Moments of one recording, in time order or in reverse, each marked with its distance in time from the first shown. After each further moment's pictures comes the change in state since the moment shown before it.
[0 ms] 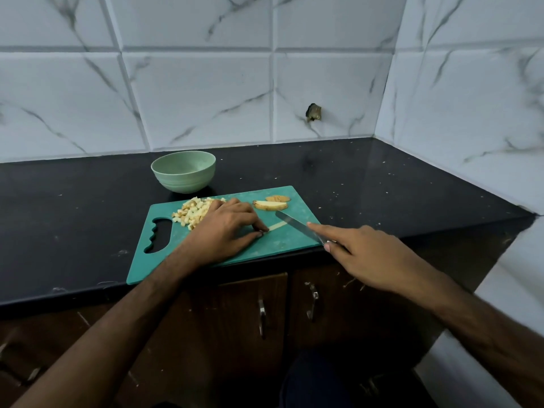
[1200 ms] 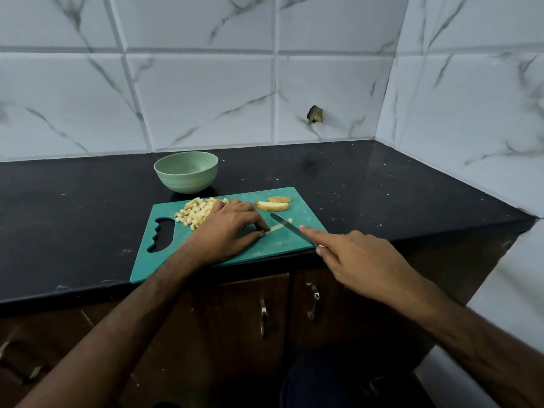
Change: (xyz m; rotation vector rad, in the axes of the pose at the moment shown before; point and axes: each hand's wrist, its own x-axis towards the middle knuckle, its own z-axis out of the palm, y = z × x) left_hand 0.001 0.001 -0.001 -0.015 -0.035 -0.037; right_hand -0.003 -0.019 0.007 -0.151 0.086 -0.028
